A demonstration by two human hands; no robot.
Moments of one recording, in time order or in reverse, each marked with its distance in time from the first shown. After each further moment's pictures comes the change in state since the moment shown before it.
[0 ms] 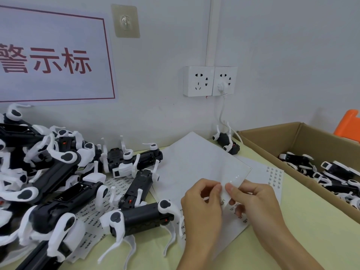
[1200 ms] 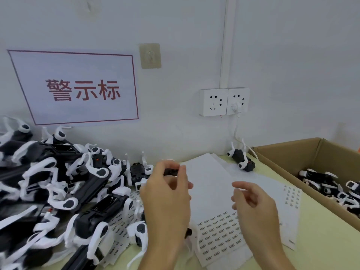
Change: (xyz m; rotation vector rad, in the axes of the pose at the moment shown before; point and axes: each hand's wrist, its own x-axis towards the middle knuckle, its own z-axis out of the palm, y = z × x) left_hand 0.009 0.082 -0.080 0.095 0.332 0.162; right_hand -0.013 -0.028 0.041 -0.052 0.177 -0.089
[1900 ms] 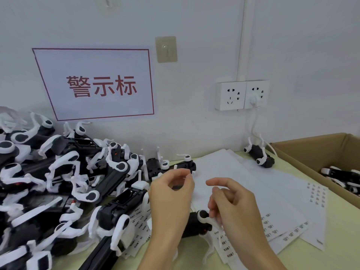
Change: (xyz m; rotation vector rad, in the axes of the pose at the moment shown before) left_hand 0.020 -0.042 -0.025 -0.018 -0.079 -0.087; right_hand -0.031 -0.022 0.052 0.187 -0.343 0.009
